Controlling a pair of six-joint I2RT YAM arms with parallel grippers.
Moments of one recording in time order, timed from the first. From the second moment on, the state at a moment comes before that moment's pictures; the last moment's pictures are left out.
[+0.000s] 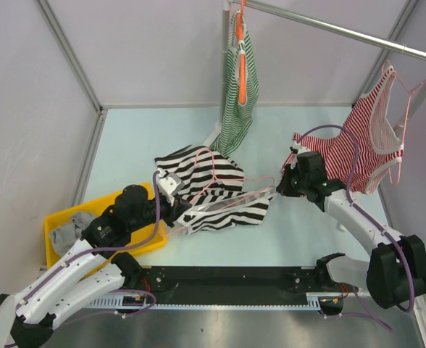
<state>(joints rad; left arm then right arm) -0.73 0.61 0.65 -0.42 0.17 -0.03 0.33 1.19 0.75 -0.35 -0.12 0.38</state>
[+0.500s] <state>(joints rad) -0.73 0.61 0.65 -0.39 0.19 -0.03 0.23 1.19 0.83 -0.39 -0.17 0.31</state>
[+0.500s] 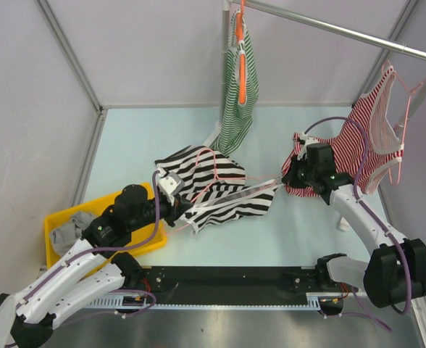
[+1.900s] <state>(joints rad) -0.73 0.61 0.65 -0.38 0.24 -0.03 0.59 1.26 1.22 -0.57 -0.10 0.28</state>
